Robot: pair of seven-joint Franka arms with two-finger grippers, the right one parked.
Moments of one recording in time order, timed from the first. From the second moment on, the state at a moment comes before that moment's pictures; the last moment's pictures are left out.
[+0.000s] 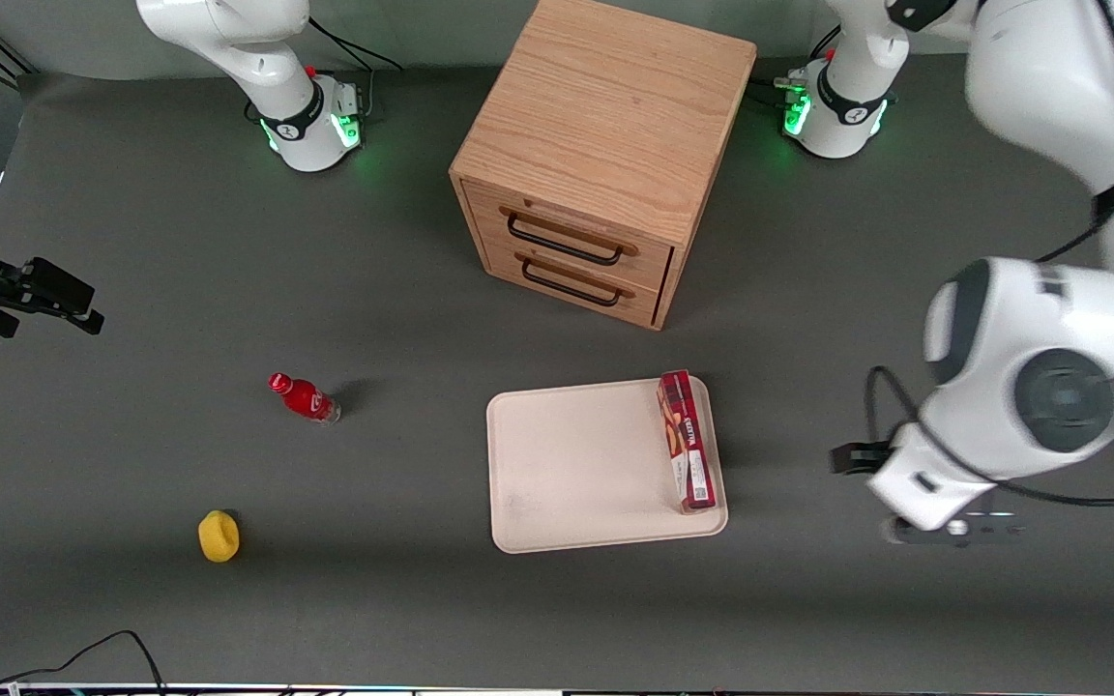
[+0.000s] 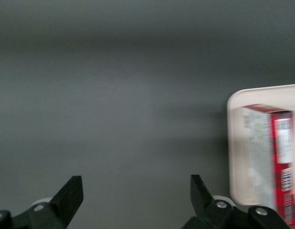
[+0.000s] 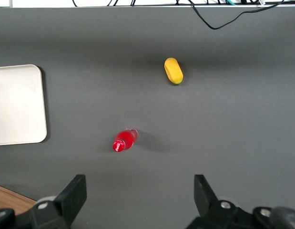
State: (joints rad) arm -0.12 0.62 -0.07 -1.11 0.13 1.69 -0.18
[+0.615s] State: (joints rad) arm 0.11 0.36 -0.07 -1.43 0.10 1.79 0.10
